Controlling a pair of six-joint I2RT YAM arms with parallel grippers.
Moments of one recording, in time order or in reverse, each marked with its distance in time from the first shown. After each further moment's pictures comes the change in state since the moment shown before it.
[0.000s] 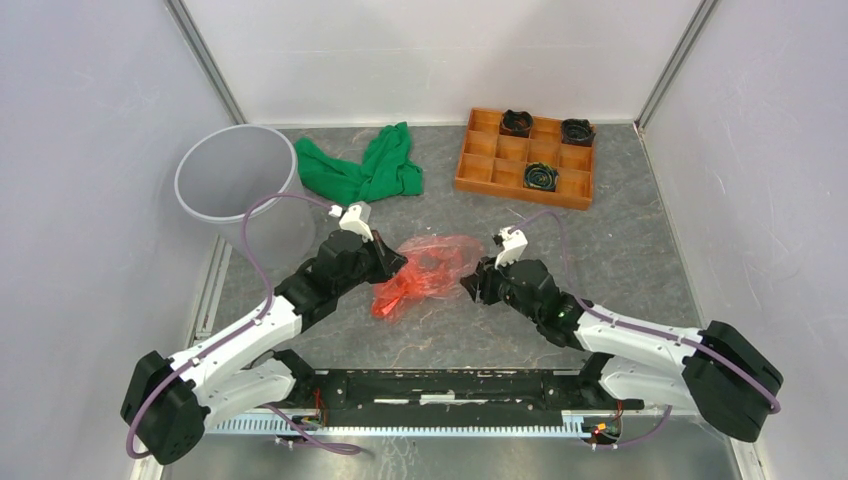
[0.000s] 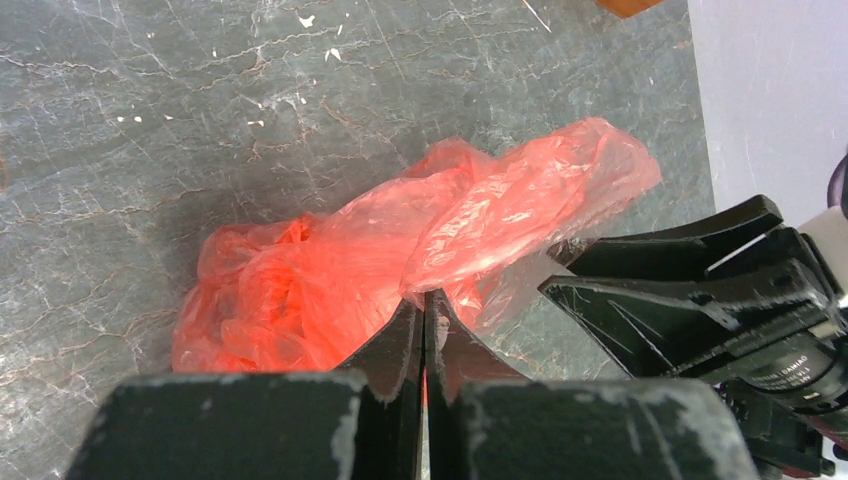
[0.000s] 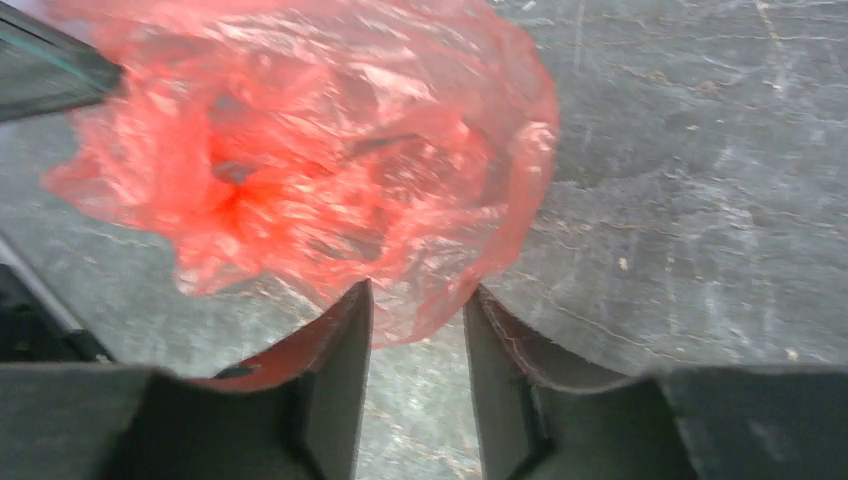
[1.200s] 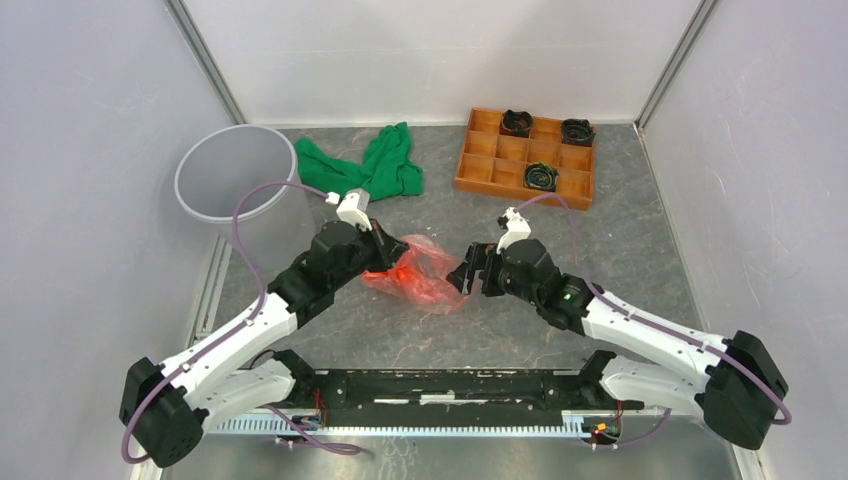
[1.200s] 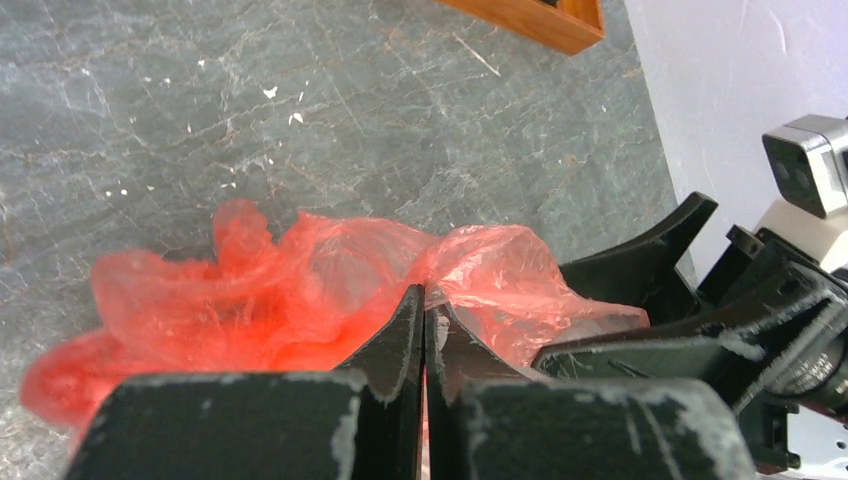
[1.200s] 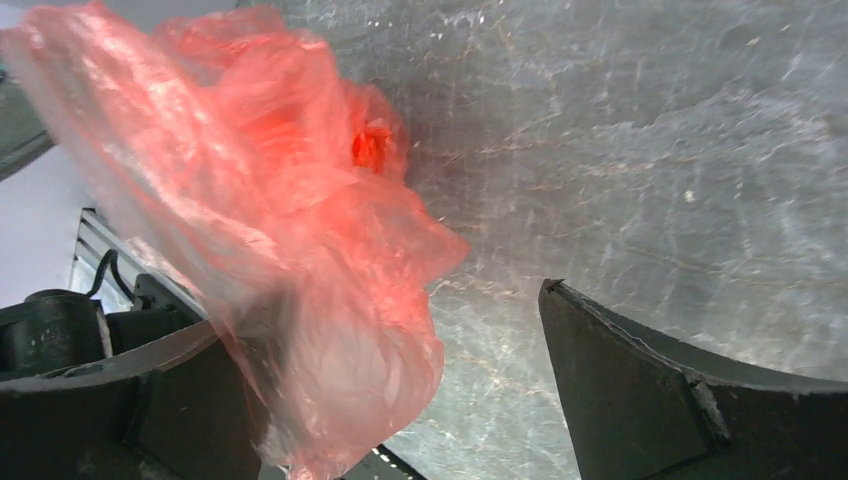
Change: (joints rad) left arm 0.000 -0.030 0.095 -0.019 0.000 0.063; right arm -0.044 -0.063 0.217 -0.364 -0.115 0.196
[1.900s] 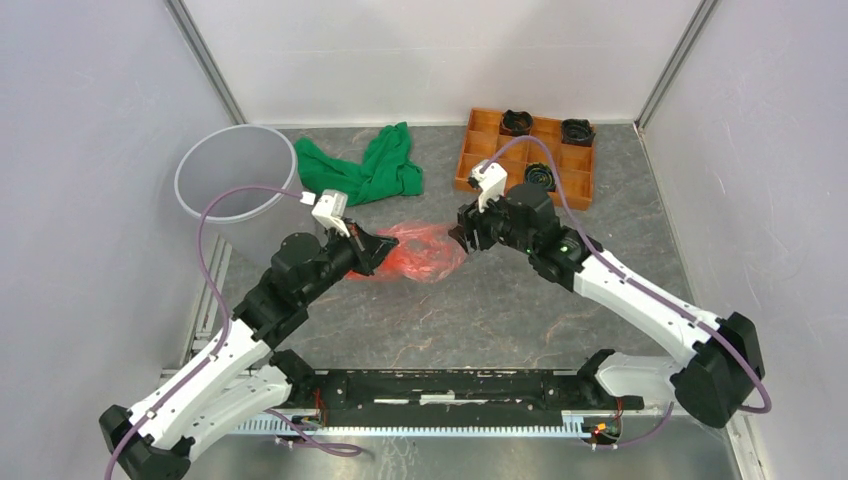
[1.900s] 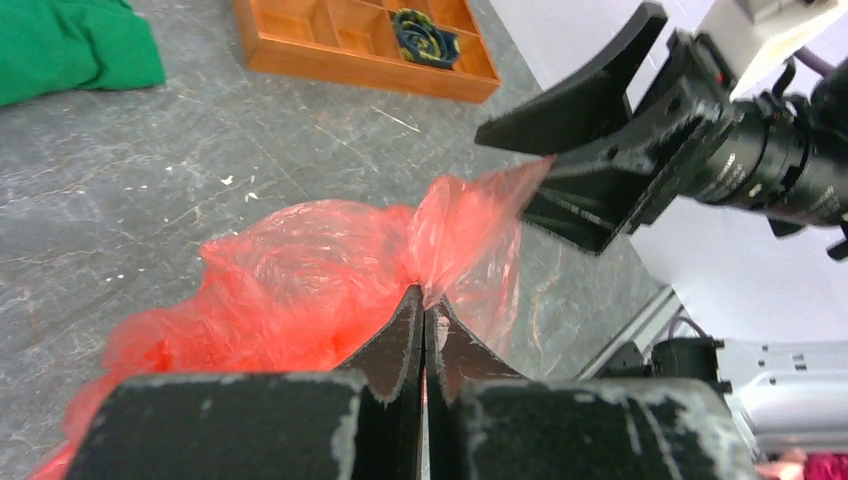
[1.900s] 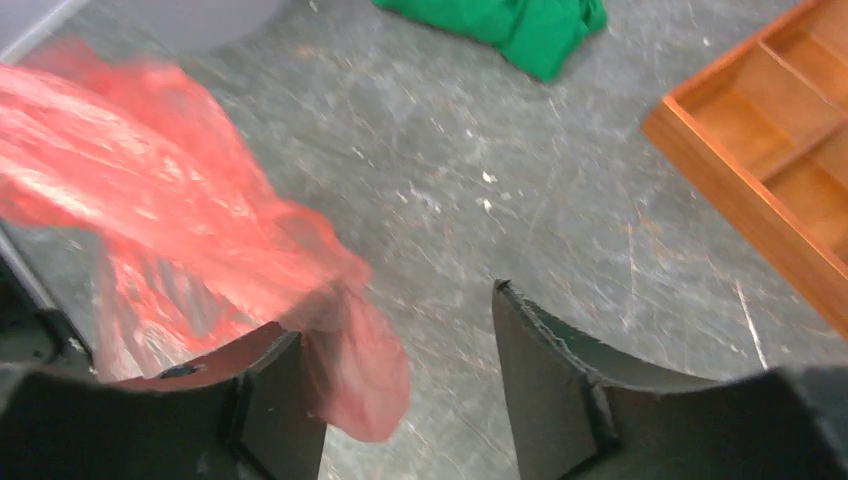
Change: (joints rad) left arm 0.000 -0.216 0.007 -0.031 0.079 0.114; right arm -0.124 0.156 0.337 -0.024 -0.204 -0.630
